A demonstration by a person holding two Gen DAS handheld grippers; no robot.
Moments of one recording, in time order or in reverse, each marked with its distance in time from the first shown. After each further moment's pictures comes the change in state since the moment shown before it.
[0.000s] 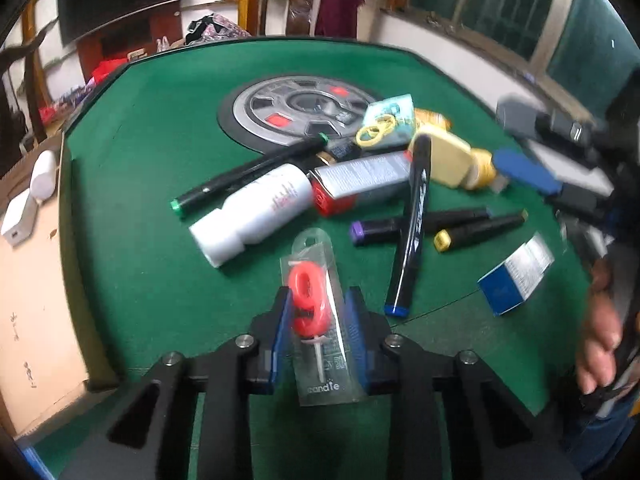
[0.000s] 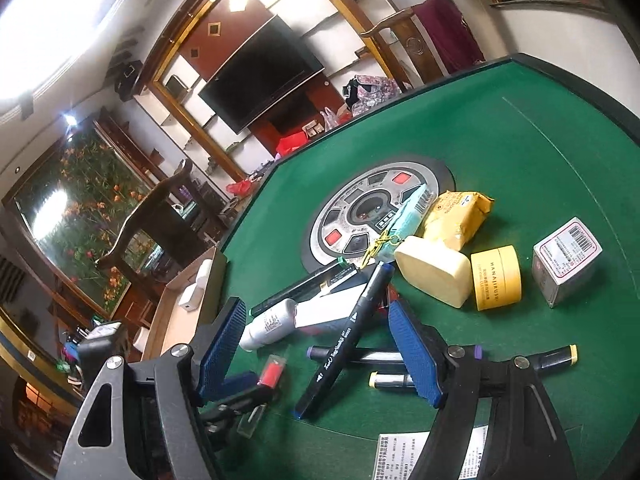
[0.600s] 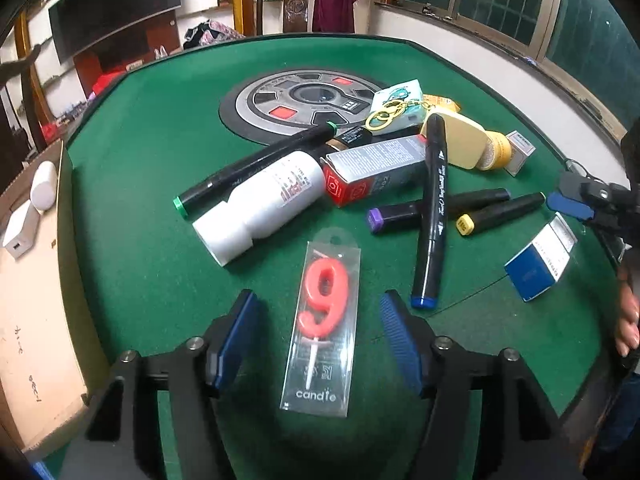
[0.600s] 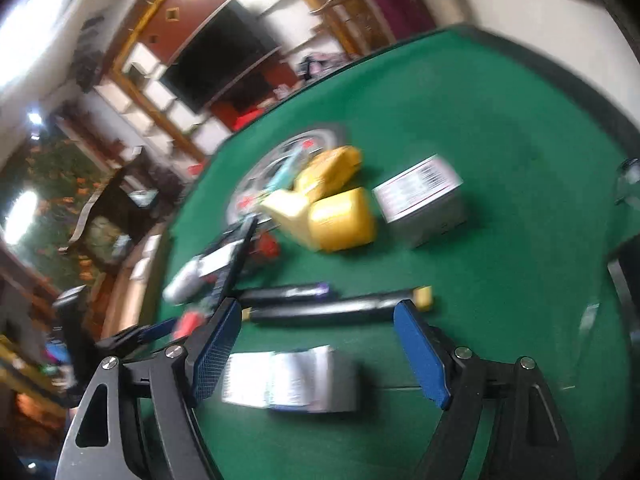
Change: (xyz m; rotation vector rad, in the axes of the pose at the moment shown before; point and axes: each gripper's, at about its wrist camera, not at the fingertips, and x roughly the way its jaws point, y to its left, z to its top) left arm 0.012 0.006 -0.006 0.041 0.007 0.029; right arm -0.037 -0.082 -0.022 0.057 0.114 -0.078
